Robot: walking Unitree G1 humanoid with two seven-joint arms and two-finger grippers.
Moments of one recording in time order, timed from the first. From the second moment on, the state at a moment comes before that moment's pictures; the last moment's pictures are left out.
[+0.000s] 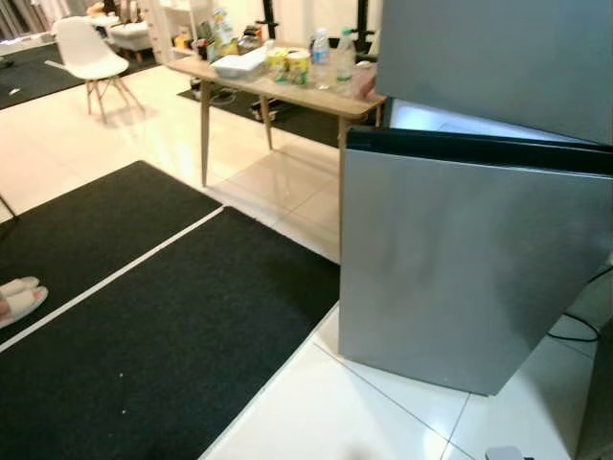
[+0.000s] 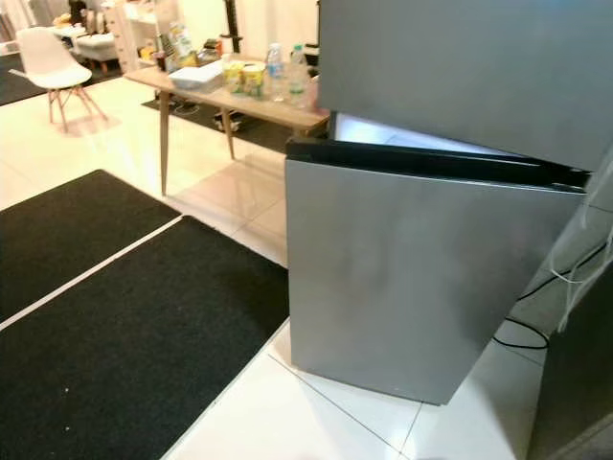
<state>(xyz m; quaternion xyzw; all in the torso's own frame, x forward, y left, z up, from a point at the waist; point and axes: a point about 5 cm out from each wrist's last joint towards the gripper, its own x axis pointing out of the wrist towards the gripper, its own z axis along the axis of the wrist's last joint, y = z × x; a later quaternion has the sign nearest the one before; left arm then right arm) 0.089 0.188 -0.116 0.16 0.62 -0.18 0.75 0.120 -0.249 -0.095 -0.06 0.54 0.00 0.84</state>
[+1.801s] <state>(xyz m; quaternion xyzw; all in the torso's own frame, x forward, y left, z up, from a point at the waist) 0.086 0.194 -0.117 0.11 0.63 -0.14 0.75 0.123 -0.245 -0.096 -0.08 0.54 -0.02 0.84</state>
